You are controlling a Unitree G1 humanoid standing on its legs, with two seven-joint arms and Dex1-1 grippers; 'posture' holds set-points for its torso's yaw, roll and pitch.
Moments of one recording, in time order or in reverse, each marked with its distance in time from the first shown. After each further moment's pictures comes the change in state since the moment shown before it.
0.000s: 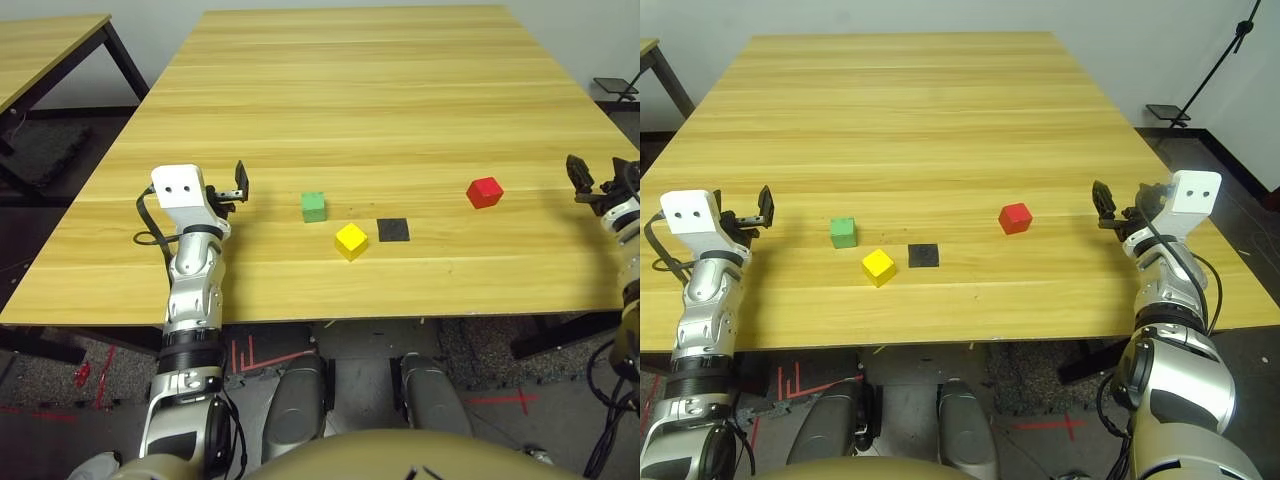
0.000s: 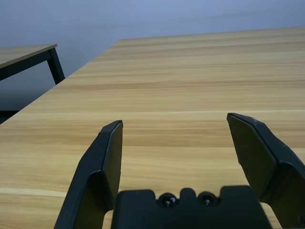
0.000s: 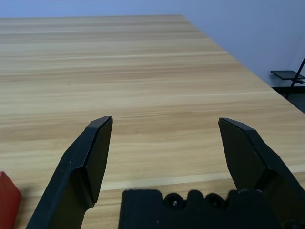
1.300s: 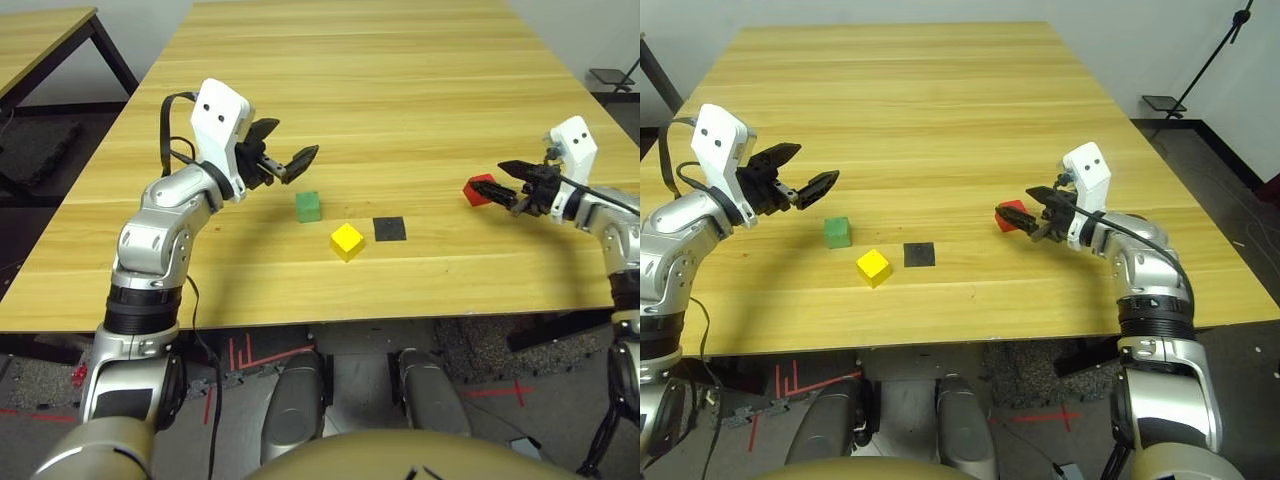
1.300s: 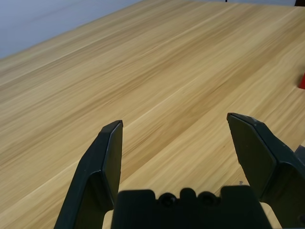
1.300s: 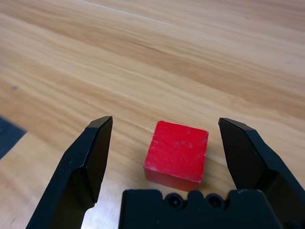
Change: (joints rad) left arm -0.209 0.297 -0.213 -0.371 -0.204 0.620 -0.481; right arm 0.137 0.089 0.317 -0.779 -0.031 0.751 0.153
